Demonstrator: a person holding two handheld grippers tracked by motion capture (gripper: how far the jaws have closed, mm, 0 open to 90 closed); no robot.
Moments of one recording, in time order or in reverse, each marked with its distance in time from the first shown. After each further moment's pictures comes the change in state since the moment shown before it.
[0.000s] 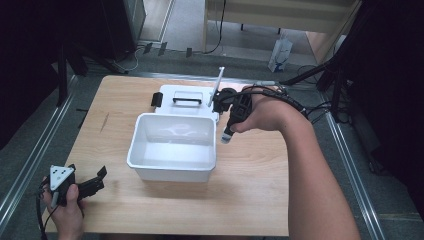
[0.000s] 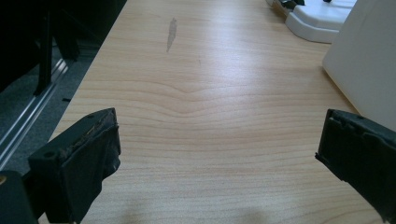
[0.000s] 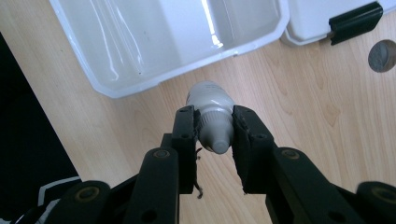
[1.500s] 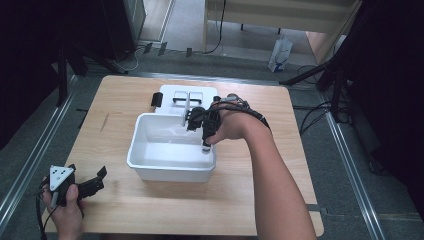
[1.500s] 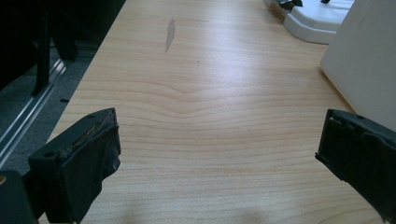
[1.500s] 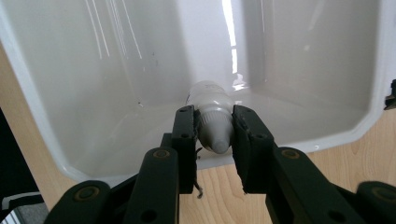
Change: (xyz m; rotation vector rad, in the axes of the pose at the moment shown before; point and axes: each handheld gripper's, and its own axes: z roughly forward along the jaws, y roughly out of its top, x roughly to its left) left arm 0.001 0.000 0.000 -0.003 -0.006 0.000; right arm 0.016 0.050 0.080 0.062 0.034 -0.162
